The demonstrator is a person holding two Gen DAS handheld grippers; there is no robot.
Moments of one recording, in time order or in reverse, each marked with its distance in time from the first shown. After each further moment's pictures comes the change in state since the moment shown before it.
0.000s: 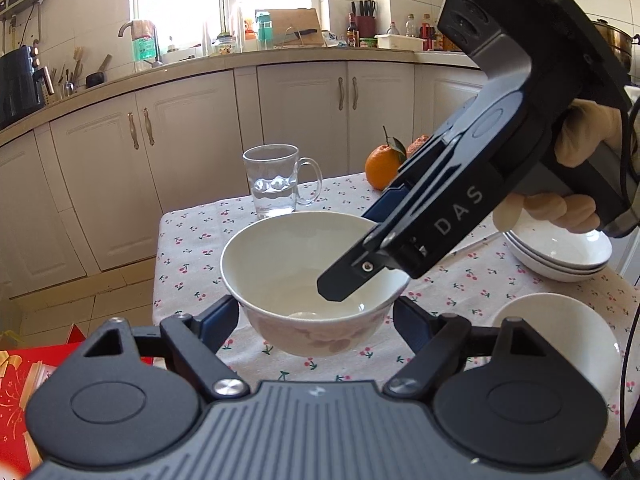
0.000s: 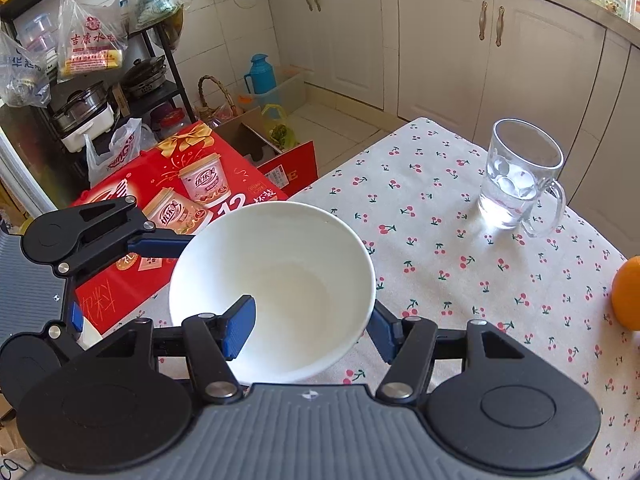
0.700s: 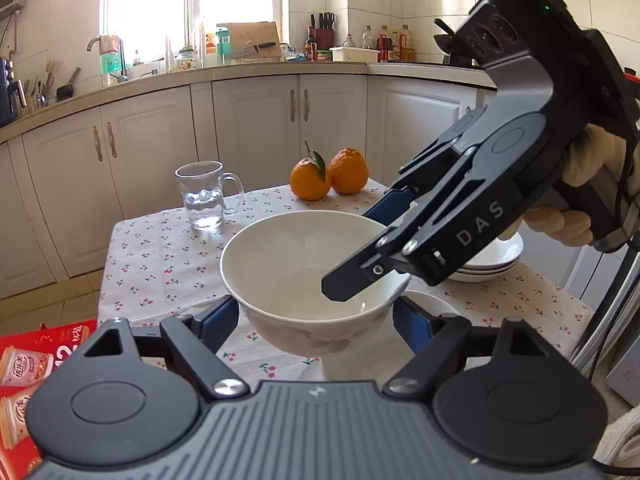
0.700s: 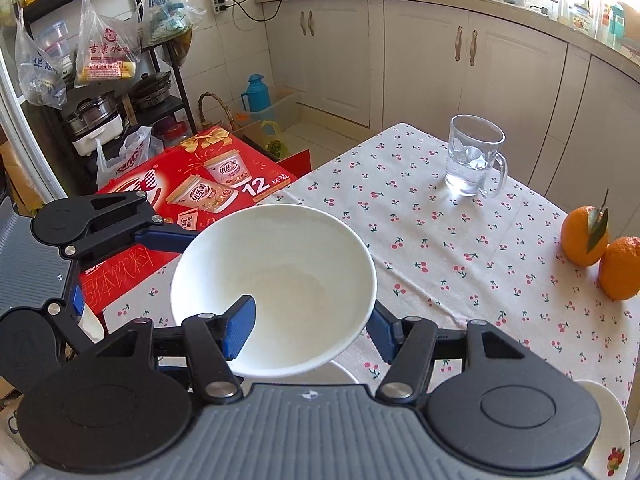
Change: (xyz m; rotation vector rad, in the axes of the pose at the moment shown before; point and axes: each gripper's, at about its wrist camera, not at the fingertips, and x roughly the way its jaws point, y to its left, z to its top) left arm -0.051 -0.075 -0.004 0.001 -0.027 -0.104; right arm -0.094 0.031 -0.083 -0.002 -0.070 -0.057
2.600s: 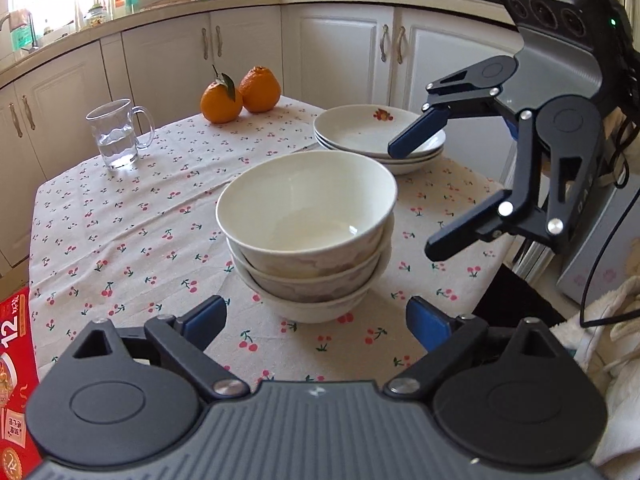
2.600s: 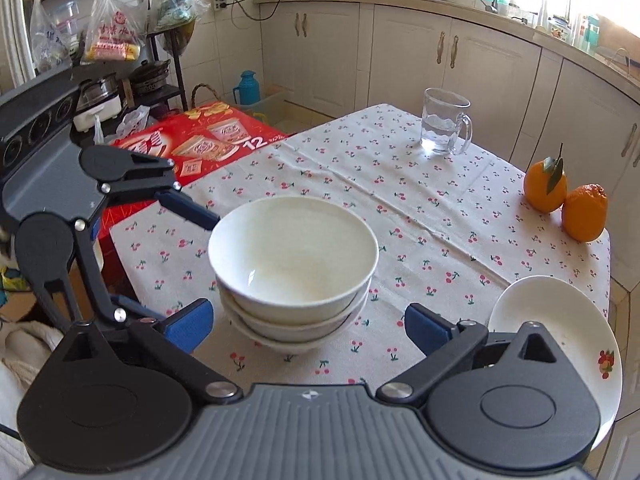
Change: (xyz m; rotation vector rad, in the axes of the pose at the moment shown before) left arm 0.010 -0.019 -0.039 0.162 0.221 -0.205; right arm -0.041 0.022 -0.106 -0.070 -0.002 -0.086
